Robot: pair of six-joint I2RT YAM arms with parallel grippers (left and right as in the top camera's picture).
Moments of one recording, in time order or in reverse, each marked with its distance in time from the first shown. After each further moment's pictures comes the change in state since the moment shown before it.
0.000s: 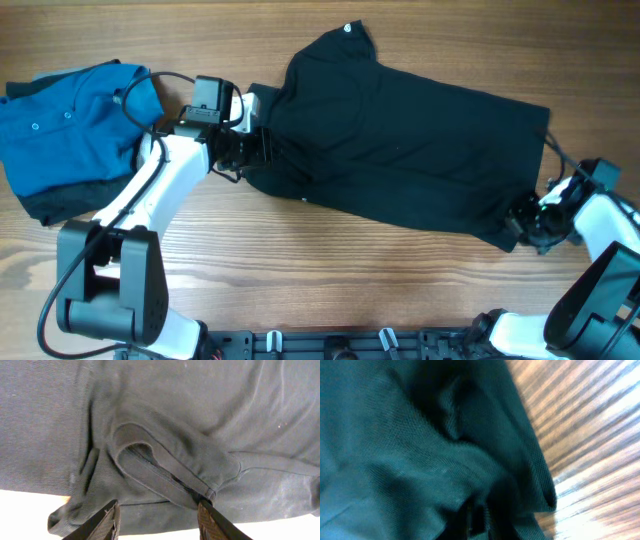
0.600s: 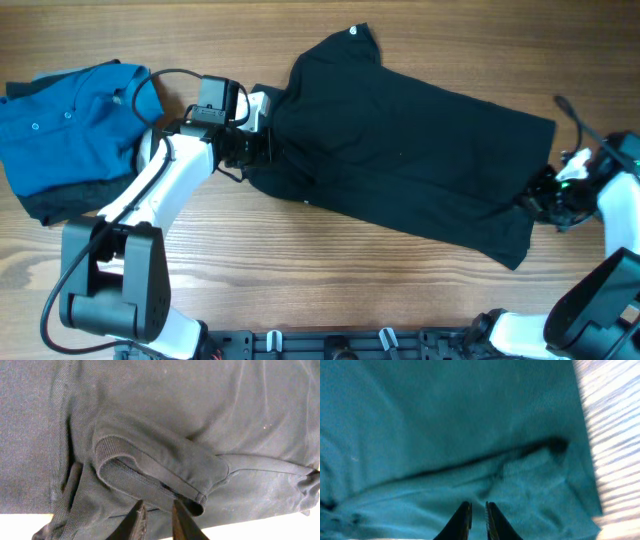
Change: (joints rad) left arm -0.016 0.014 0.000 0.040 0.058 0.042; right arm 0.011 0.002 0.254 -0.256 -0.062 -0.122
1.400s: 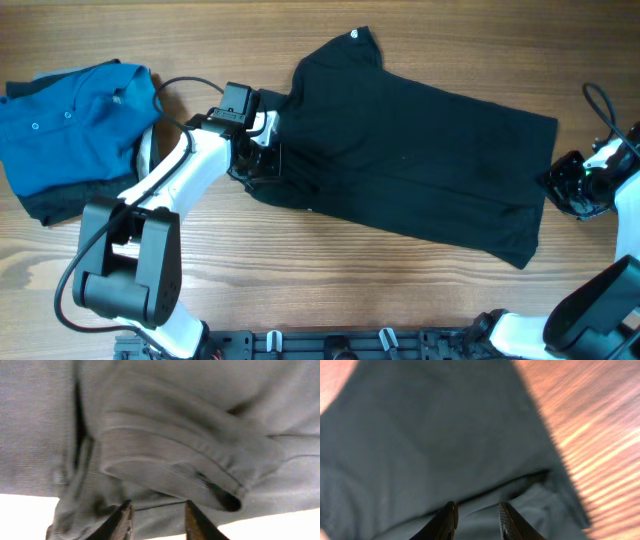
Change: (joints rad) left arm -0.065 0.074 0.031 -0.147 -0.123 0.003; right arm -0.056 -0.022 0.102 0.045 0.006 0.056
